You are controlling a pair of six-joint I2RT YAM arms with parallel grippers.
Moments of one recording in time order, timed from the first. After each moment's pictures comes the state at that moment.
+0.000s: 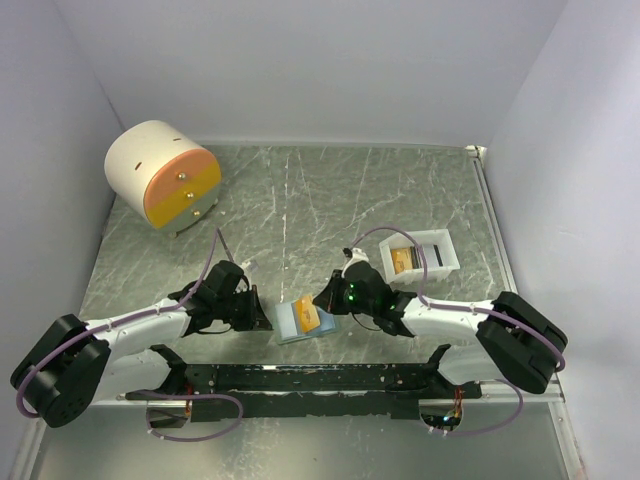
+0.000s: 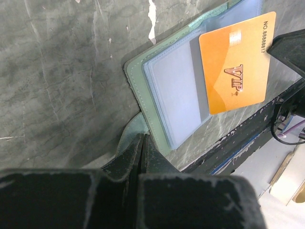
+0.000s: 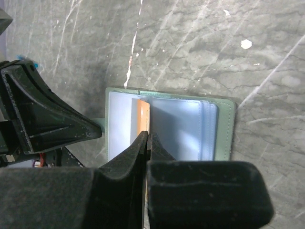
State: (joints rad) left arm -0.66 1.14 0.33 -0.09 0.33 -0.76; right arm 0.89 1.30 0.41 0.30 -0.02 0.86
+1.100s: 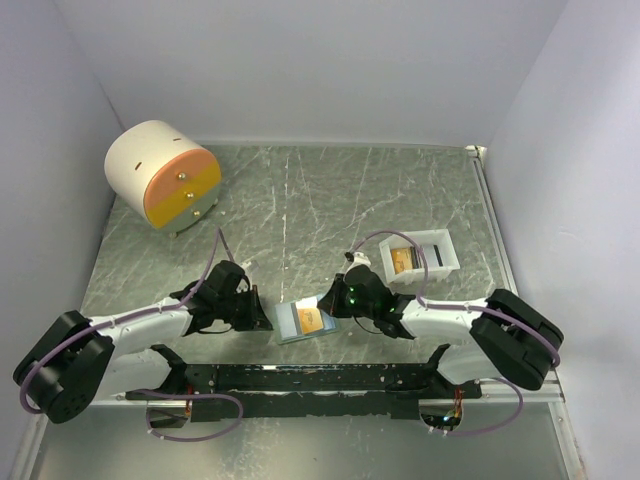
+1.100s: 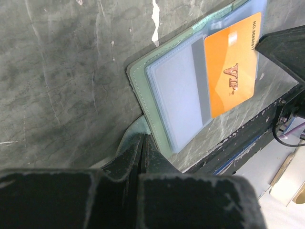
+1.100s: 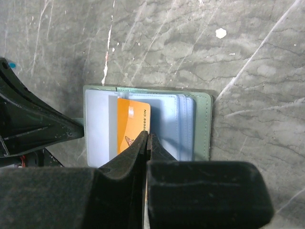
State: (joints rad) left arm -0.66 1.16 0.33 -0.08 0.33 -0.76; right arm 0.89 1.33 0.37 0.32 0.02 0.85
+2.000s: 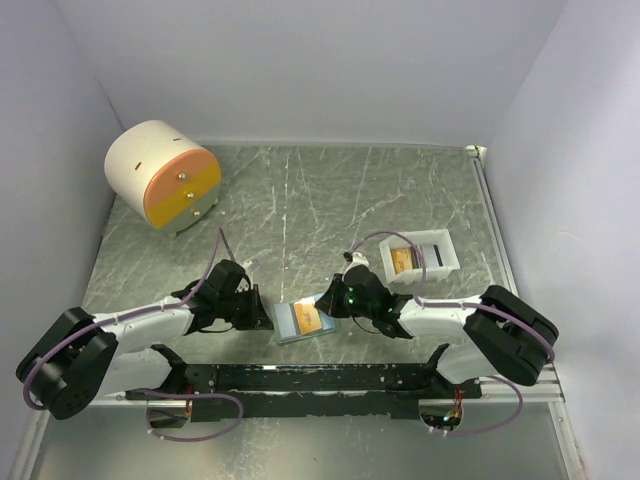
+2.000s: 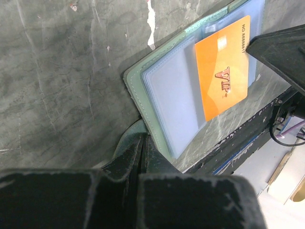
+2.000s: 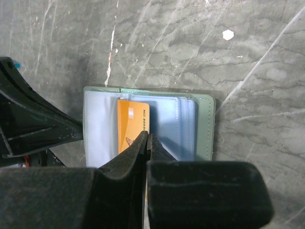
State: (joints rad) left arm -0.66 1.19 0.33 -0.05 0.34 -0.76; right arm 0.89 1.38 0.37 0.37 -0.01 0.86
